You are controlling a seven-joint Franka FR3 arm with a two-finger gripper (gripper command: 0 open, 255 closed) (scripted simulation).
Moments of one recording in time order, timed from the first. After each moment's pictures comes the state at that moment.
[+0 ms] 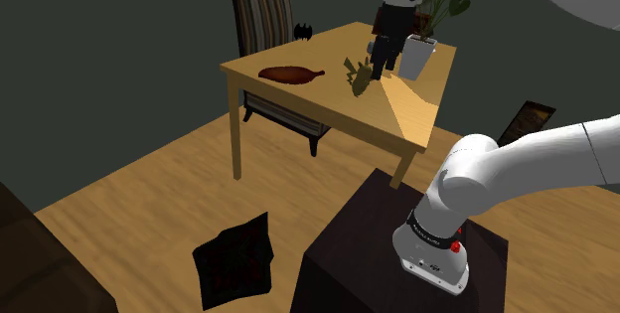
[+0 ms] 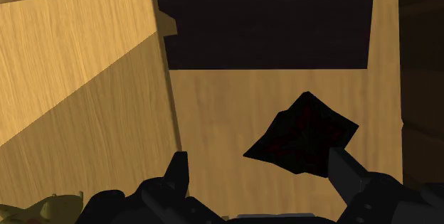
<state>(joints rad) 0.00 -0.77 -0.05 -2.26 -0.08 1.43 -0.08</state>
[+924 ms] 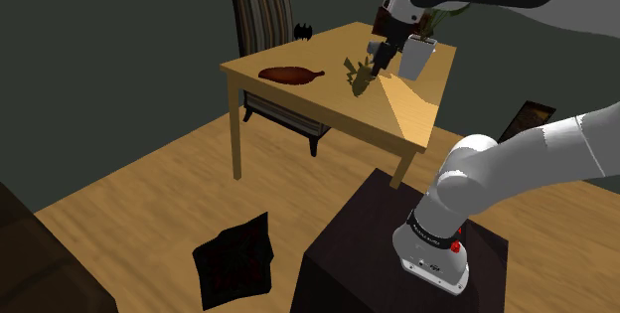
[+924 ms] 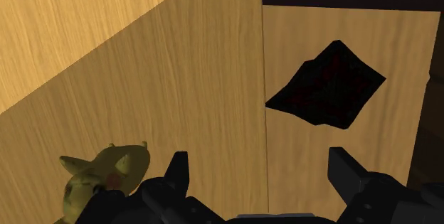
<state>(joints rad) -0.03 -0.69 -0.36 -2.33 -0.17 1.79 -0.38</state>
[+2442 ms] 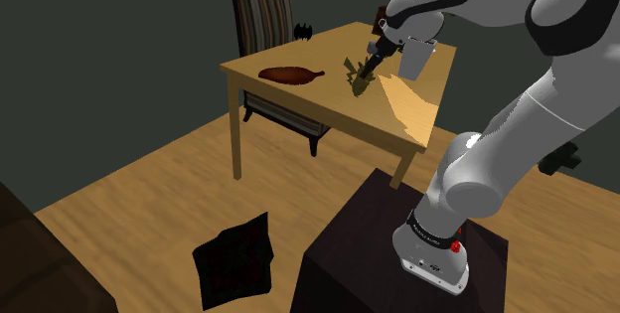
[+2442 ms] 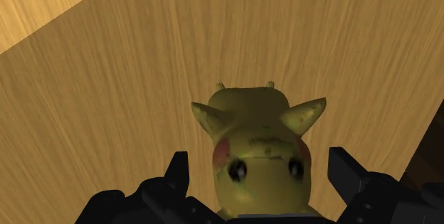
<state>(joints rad) 0.16 -0.27 -0.84 -2.20 0.11 2.24 -0.88</state>
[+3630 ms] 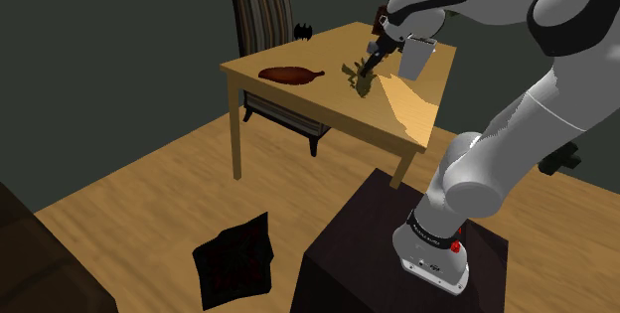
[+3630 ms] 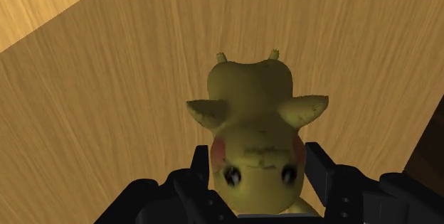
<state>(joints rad) 0.15 -0.27 -0.83 -2.18 0.10 2.22 -0.87</state>
